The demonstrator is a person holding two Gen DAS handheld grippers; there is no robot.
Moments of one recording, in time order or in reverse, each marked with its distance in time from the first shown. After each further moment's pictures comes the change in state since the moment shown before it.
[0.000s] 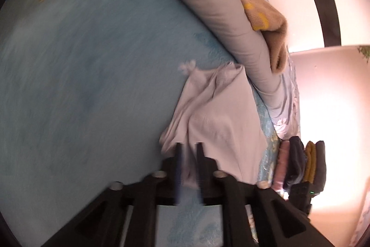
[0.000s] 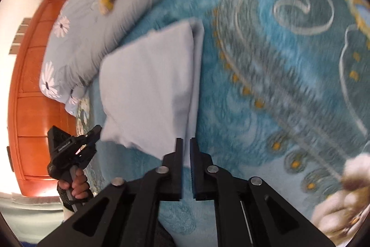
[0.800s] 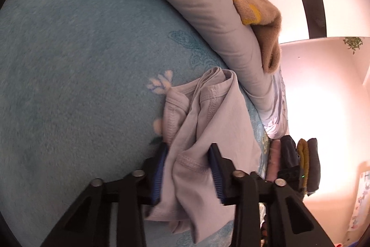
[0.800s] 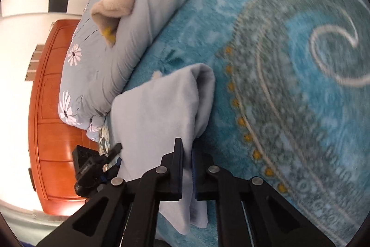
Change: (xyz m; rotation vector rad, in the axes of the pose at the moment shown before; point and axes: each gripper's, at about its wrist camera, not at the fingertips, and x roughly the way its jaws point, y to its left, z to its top) left arm 0.045 -0.005 0.022 0.044 0.032 -0.131; right arm 0.043 -0.005 0.054 0.061 -0.060 0.165
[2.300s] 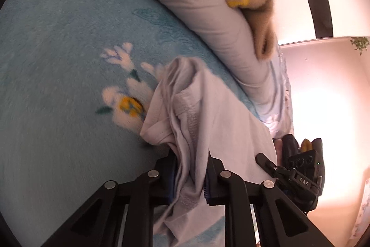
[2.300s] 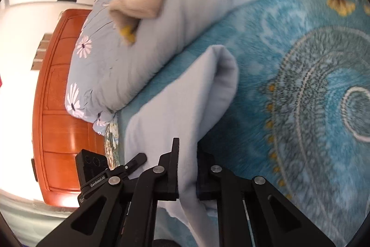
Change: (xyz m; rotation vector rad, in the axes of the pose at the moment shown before) left arm 0.032 -0.061 -0.026 -0.030 -0.016 0.054; right arm 0.001 0.040 0.021 -0.078 0.032 0.020
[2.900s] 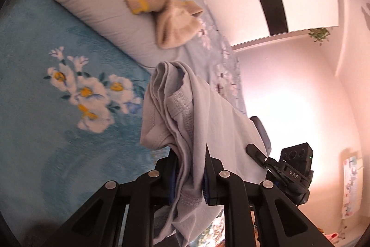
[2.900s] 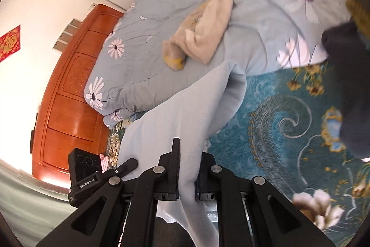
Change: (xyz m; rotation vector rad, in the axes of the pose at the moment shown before) left arm -0.085 -0.129 -0.082 0.088 -0.081 -0.225; right arm -0.185 0.099 -0.041 -0.236 -0.144 -0.071
